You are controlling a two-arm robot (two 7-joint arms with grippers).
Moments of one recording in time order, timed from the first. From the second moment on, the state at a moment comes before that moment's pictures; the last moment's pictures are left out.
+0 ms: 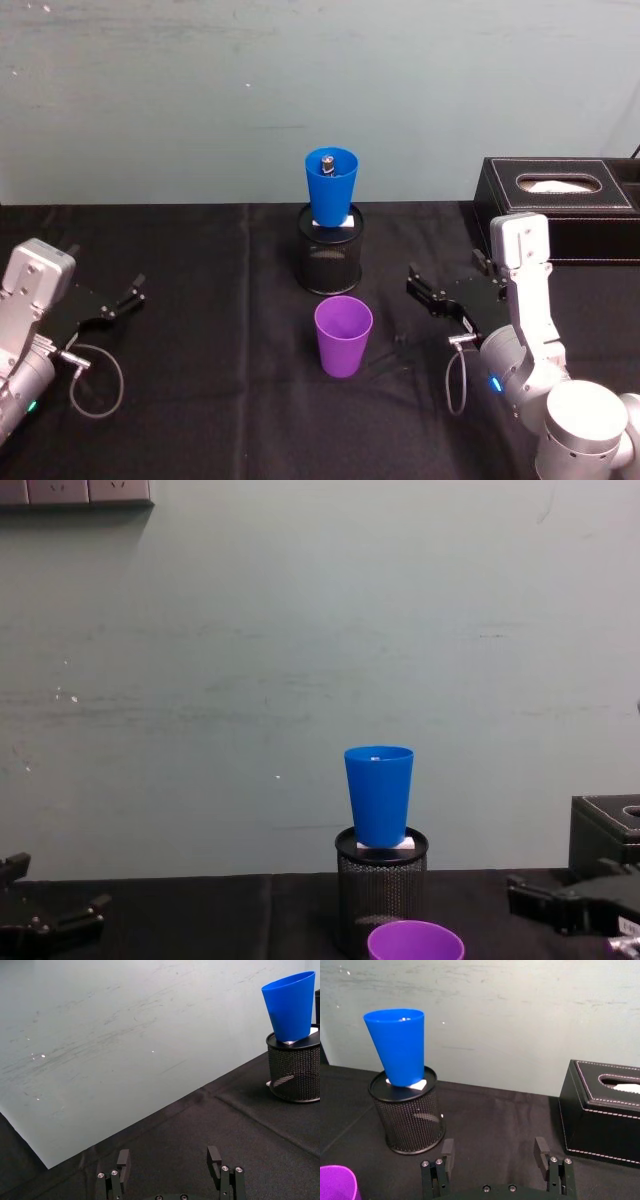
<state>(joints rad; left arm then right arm) -0.20 0.60 0.45 -1.41 -0.25 -0.12 0.03 0.14 0.15 -0.21 -1.47 0.07 0.13 0.00</state>
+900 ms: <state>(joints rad) -0.20 0.60 0.45 -1.41 -0.25 -0.12 0.03 0.14 0.15 -0.20 -1.47 0.07 0.13 0.01</state>
